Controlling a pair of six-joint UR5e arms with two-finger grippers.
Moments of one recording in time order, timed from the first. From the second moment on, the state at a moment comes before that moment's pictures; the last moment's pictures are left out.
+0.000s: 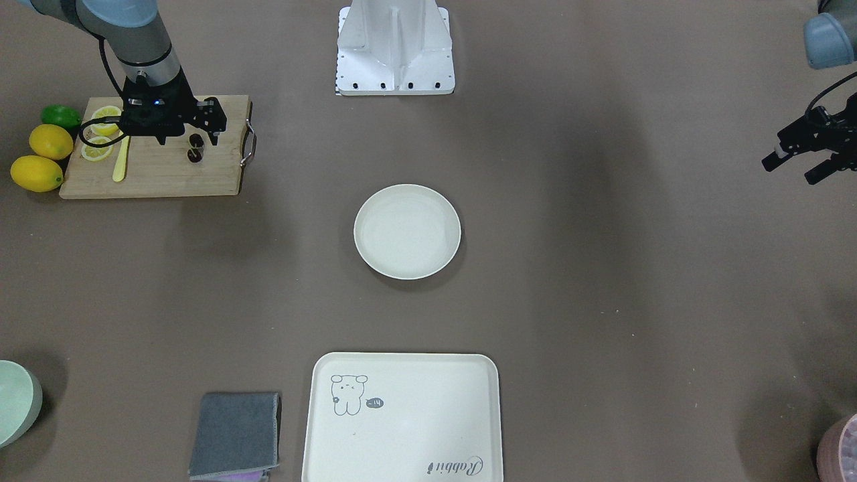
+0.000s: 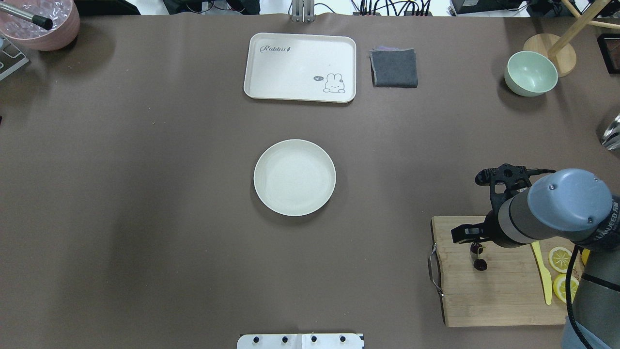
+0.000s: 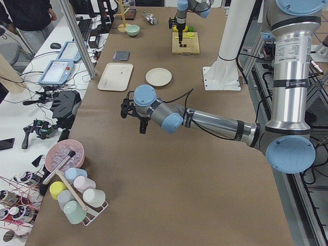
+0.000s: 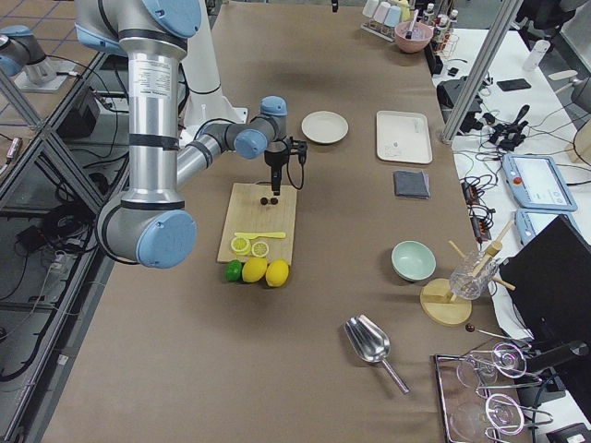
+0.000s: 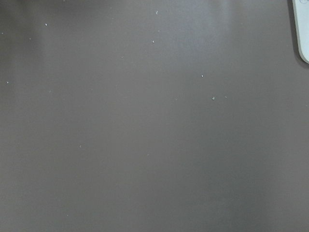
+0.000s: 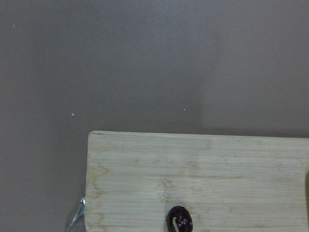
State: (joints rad) left arm -1.34 -1.54 -1.81 -2.01 -2.55 -0.57; right arm 0.50 -1.64 2.15 -1.46 1.85 1.12
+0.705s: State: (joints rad) left arm -1.34 -1.56 -1.81 -2.01 -2.55 -0.57; right arm 0.48 -1.69 2.07 -1.26 1.83 1.18
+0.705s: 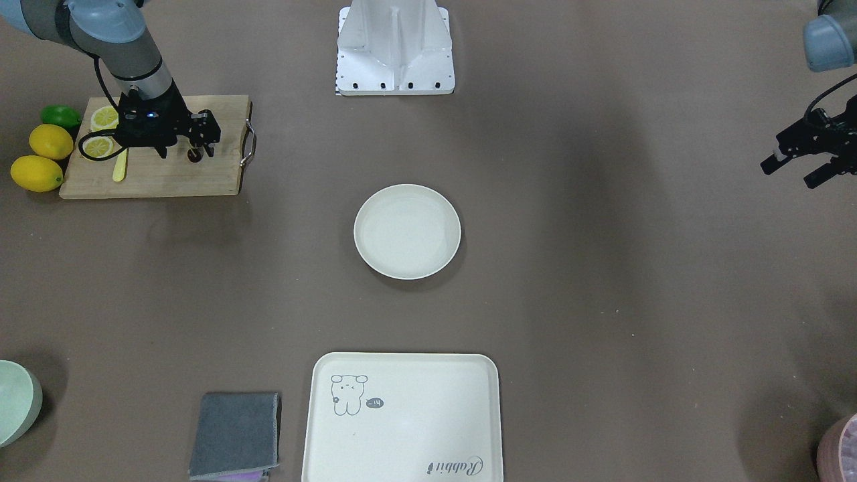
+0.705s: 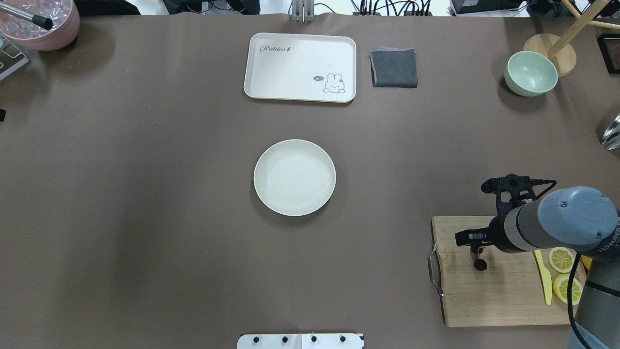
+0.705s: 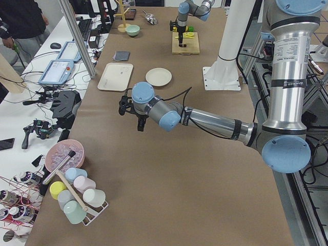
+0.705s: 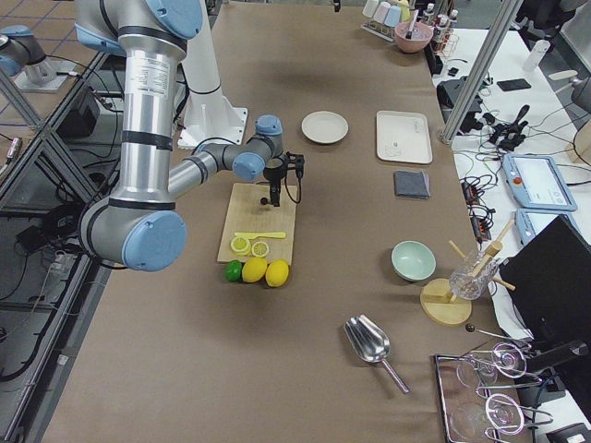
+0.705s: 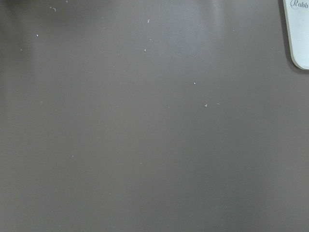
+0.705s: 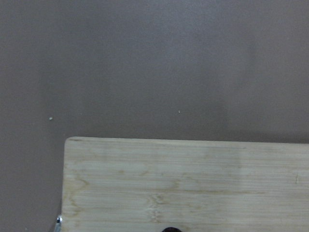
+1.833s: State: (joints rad) left arm -1.34 -1.57 -1.80 -2.01 -2.55 -0.58; right arm 0.48 -1.70 2.16 -1.29 1.81 1.20
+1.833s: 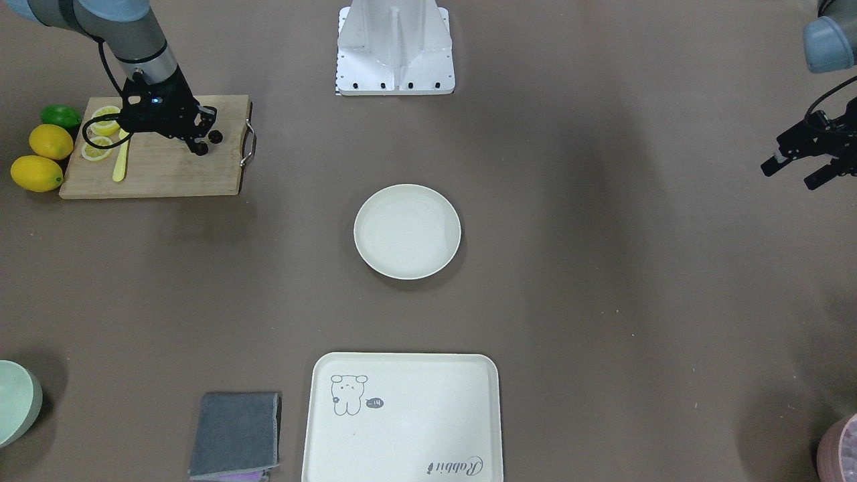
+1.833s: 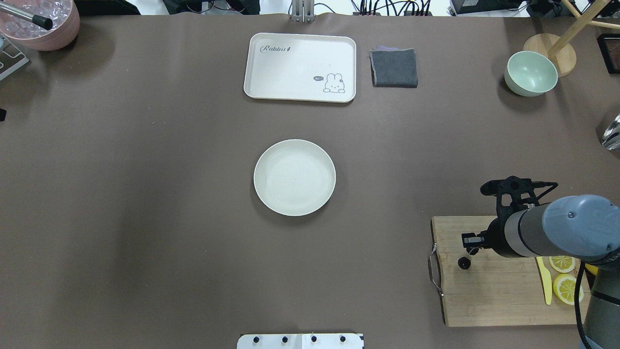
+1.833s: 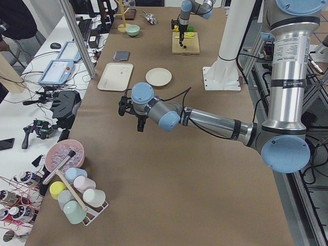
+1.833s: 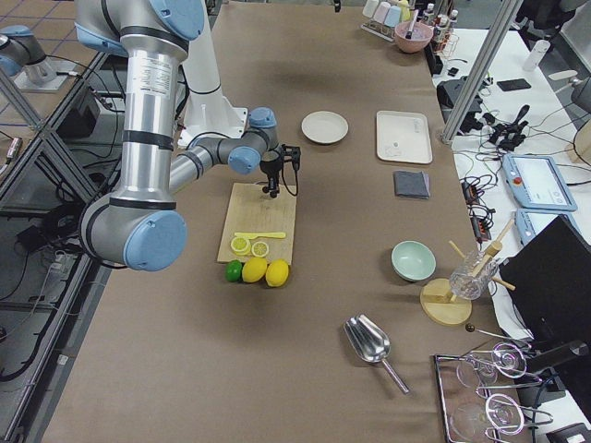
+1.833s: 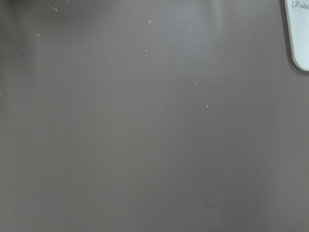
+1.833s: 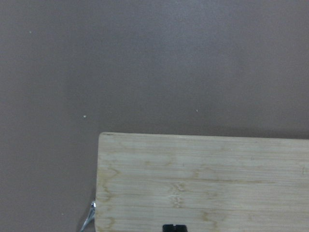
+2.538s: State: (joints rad) left arm -1.34 -1.59 -1.78 -2.01 -2.55 -0.58; right arm 0.81 -1.33 2.37 -1.97 2.15 1.07
